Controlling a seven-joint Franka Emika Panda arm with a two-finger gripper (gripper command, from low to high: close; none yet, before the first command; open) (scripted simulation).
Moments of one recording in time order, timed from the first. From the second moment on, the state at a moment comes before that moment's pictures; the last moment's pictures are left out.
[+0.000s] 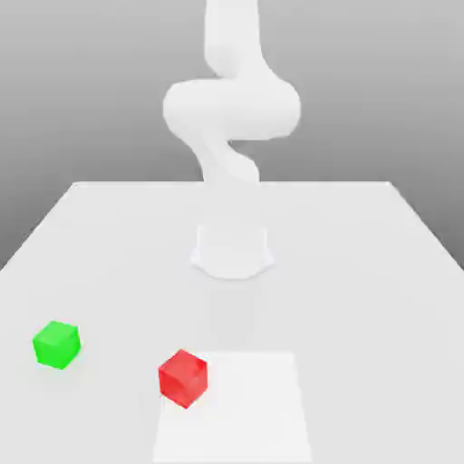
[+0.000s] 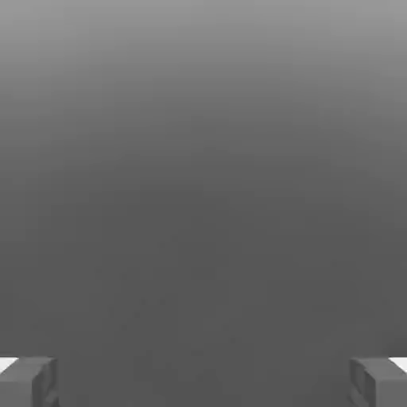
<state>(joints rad) -0.02 -0.72 -0.01 -2.35 0.01 2.35 0.83</state>
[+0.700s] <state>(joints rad) -0.15 0.06 -0.03 -2.75 0.01 2.81 1.22</state>
